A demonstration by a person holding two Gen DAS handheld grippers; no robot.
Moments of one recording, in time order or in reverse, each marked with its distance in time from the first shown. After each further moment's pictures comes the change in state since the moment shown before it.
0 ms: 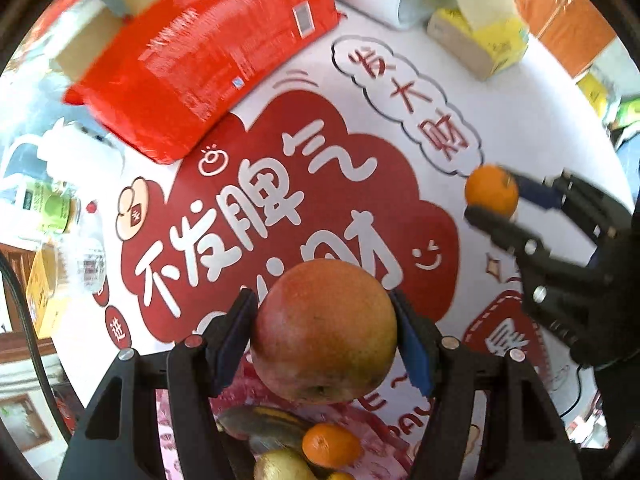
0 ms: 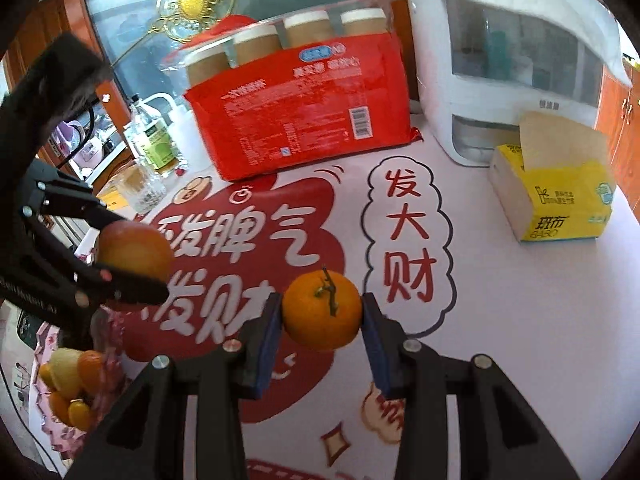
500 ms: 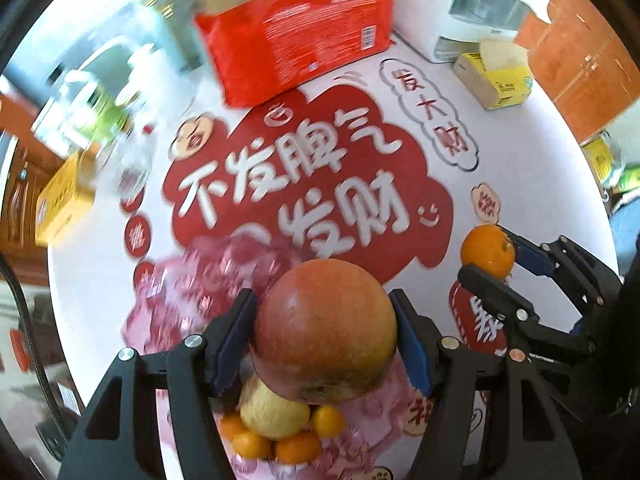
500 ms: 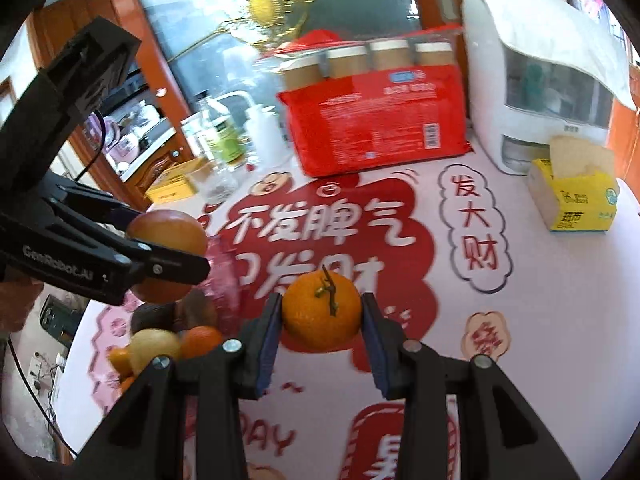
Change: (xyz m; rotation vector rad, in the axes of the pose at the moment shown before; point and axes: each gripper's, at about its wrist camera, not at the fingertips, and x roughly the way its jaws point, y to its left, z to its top) left arm -0.055 0.027 -0.100 -0.227 -0.077 -0.020; right arm -0.055 0.089 -0.022 -0.031 -0.015 0.087
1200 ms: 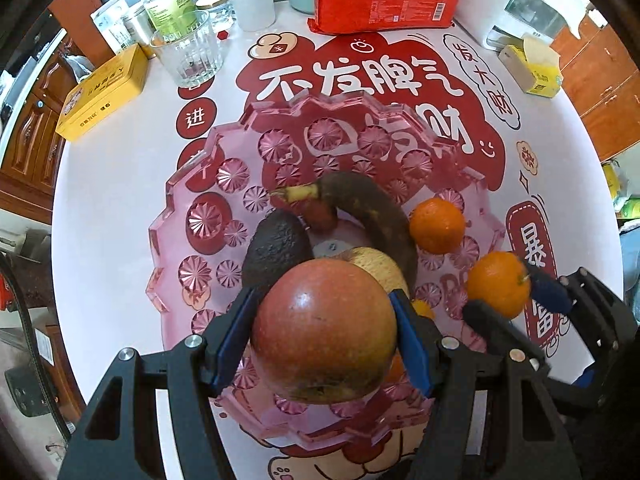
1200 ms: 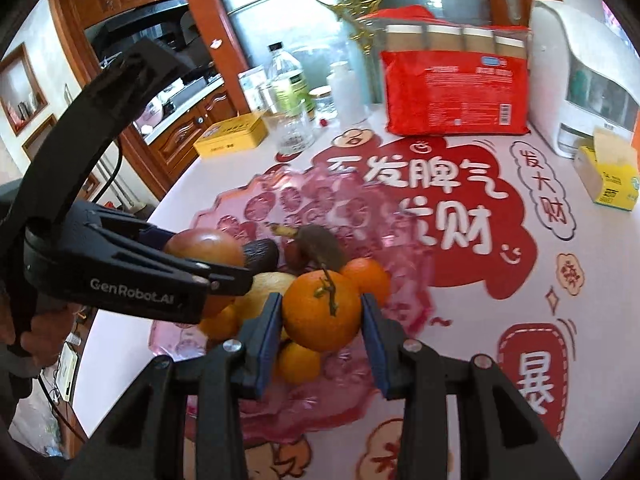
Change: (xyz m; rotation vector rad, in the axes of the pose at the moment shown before) left arm 0.011 0.086 -0.110 -0.135 0.019 -0.034; right arm 0.006 0.138 -0.047 -0.042 0.084 0.015
